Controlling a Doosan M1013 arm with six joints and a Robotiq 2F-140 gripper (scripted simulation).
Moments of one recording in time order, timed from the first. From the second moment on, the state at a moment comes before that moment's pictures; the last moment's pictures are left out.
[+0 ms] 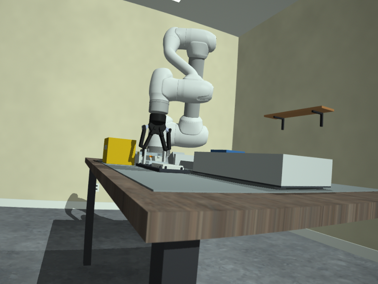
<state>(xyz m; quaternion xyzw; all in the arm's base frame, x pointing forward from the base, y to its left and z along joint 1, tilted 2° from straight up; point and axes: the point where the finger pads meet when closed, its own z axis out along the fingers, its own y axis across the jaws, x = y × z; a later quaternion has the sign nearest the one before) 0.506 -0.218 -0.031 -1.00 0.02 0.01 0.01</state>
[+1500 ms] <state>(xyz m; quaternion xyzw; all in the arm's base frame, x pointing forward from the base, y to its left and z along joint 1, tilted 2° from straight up) 0.507 -0.219 -0.003 -1.00 0.02 0.01 0.01</state>
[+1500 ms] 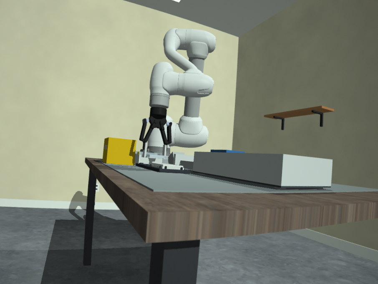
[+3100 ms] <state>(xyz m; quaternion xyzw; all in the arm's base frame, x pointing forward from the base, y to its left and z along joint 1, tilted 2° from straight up) 0.508 -0.220 0.054 -1.00 0.02 0.01 0.01</state>
